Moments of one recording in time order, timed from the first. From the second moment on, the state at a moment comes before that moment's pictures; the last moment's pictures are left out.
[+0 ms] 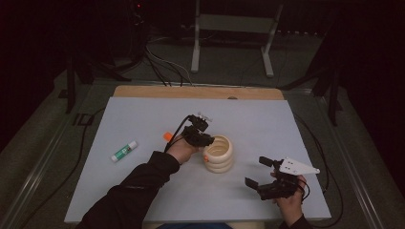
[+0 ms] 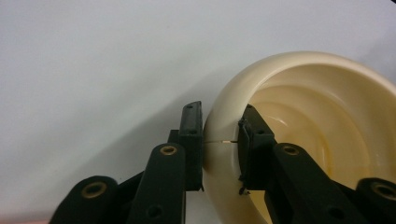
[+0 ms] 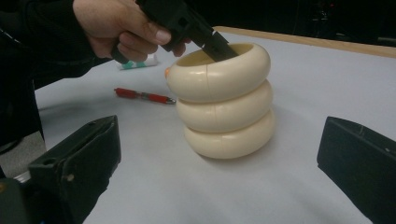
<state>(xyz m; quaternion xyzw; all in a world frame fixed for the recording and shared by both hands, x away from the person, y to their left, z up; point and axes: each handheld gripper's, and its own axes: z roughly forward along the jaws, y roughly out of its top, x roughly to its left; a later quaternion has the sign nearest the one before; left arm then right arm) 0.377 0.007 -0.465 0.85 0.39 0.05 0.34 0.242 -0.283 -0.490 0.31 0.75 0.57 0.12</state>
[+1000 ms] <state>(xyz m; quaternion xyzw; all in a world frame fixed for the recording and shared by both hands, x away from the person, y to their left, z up) 0.370 0.026 -0.424 0.85 0.32 0.04 0.42 0.242 -0.283 -0.490 0.31 0.75 0.57 0.13</state>
